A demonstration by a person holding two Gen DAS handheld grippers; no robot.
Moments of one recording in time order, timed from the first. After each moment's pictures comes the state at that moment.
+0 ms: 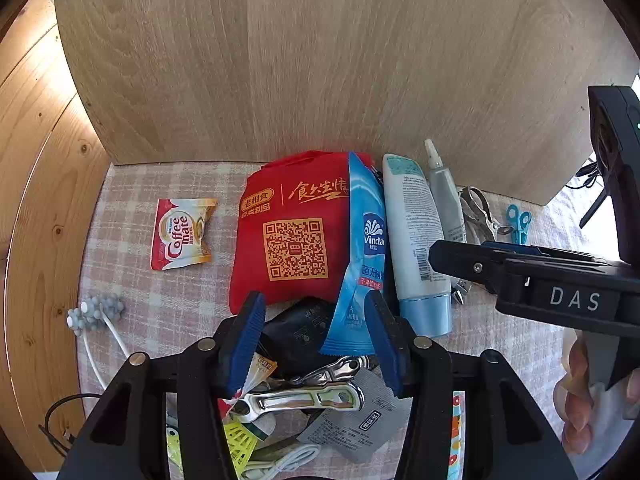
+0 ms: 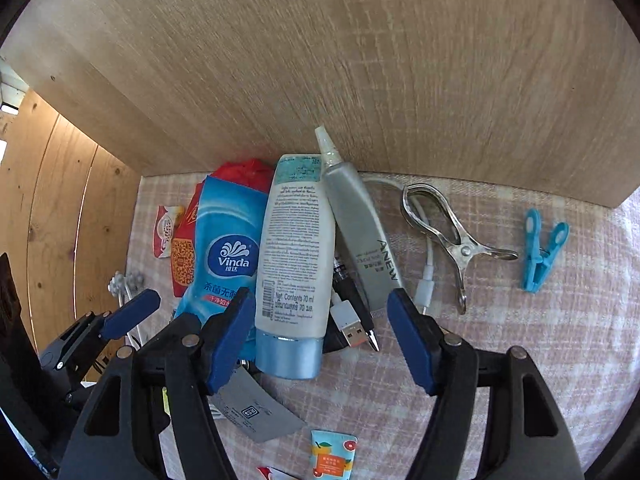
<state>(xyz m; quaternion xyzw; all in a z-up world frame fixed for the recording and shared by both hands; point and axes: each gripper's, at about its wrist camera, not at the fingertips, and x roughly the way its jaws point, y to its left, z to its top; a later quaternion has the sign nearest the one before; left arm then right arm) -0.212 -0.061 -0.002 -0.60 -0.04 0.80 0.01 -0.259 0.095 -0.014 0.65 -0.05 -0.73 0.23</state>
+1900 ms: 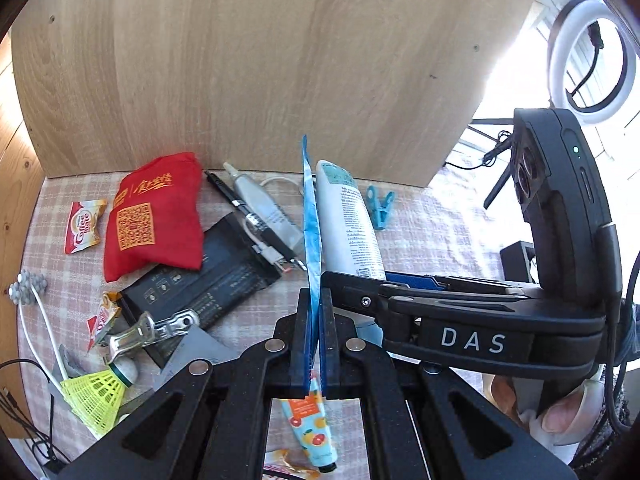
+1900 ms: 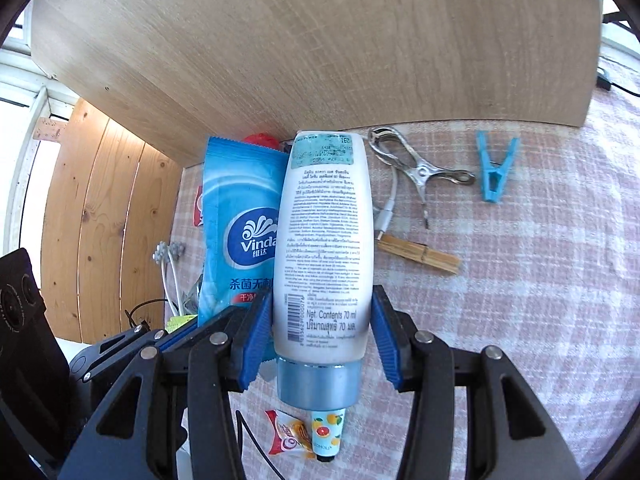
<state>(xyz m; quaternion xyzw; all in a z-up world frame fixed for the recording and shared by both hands) -0.242 0.070 0.010 -0.56 -0.05 0.82 0.12 -0.214 0.170 0.008 0.63 -0.14 -0.72 0.27</state>
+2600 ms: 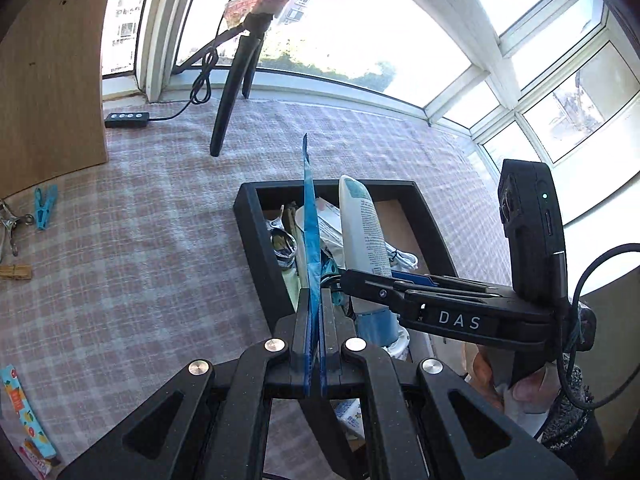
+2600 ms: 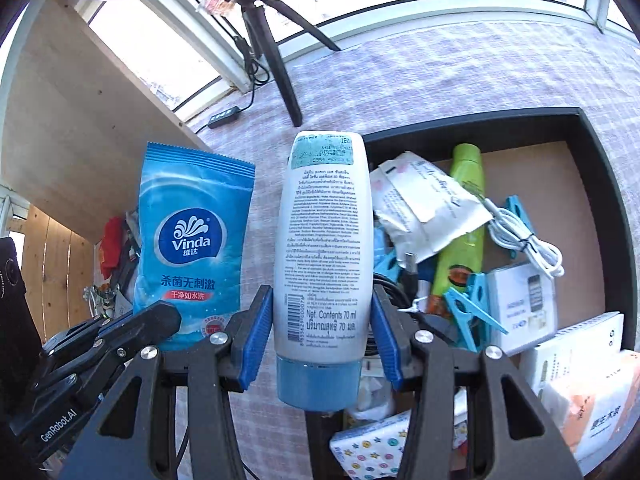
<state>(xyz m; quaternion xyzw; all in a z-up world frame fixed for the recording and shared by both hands) -0.110 0.343 0.064 -0.54 -0.08 0.75 0.36 -0.132 0.533 0.040 0.59 -0.17 -0.79 0.07</state>
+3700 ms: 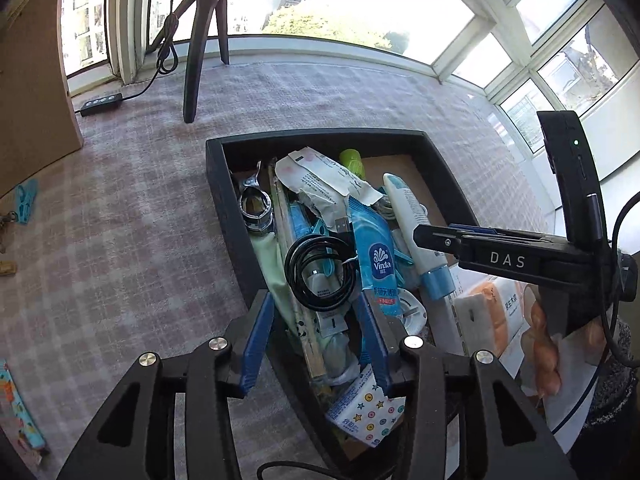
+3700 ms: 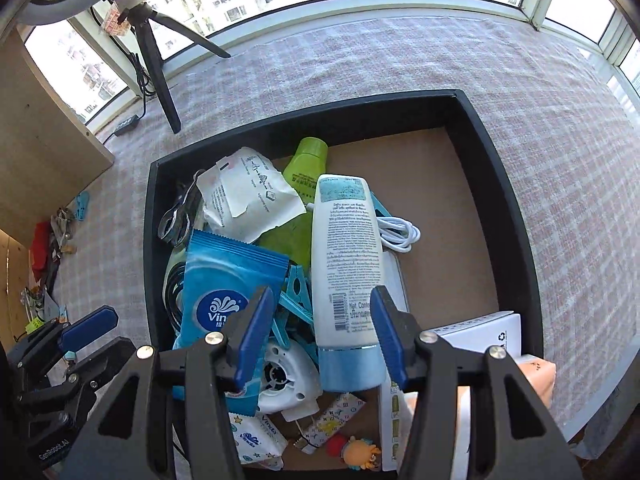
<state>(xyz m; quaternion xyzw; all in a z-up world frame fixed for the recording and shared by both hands) -0.092 0.372 0.048 -0.56 -0.01 0.77 0.31 -0.114 0.603 0.028 0.60 -0.10 -0.79 -0.02</state>
